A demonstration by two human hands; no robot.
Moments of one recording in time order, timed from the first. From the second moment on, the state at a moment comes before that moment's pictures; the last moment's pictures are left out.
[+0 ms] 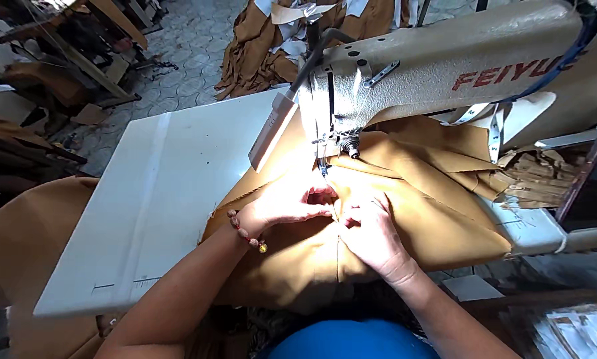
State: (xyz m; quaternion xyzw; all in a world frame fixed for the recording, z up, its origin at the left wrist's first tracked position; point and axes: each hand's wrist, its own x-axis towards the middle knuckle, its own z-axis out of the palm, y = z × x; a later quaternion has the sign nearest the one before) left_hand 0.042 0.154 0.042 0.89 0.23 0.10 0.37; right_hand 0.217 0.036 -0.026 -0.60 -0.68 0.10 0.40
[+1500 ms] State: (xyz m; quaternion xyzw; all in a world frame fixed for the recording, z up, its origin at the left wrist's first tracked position) left_hand 0.048 0.149 0.047 0.89 0.36 0.03 0.27; right_hand 0.220 0.044 -0.026 -0.61 -0.69 0.09 0.38
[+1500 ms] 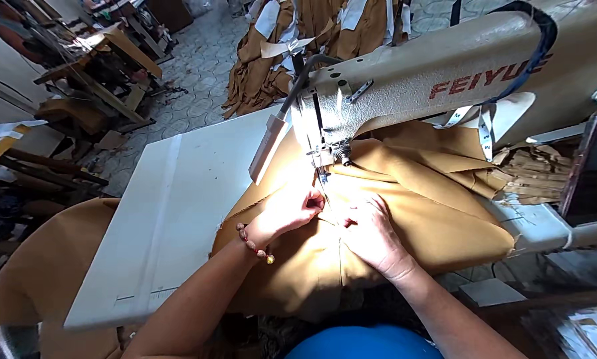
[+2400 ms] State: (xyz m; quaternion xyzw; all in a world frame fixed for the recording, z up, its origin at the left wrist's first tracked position) left_hand 0.038 0.158 0.040 0.98 0.12 0.13 0.12; right_hand 0.221 0.044 -0.026 -0.61 -0.69 0.10 0.38
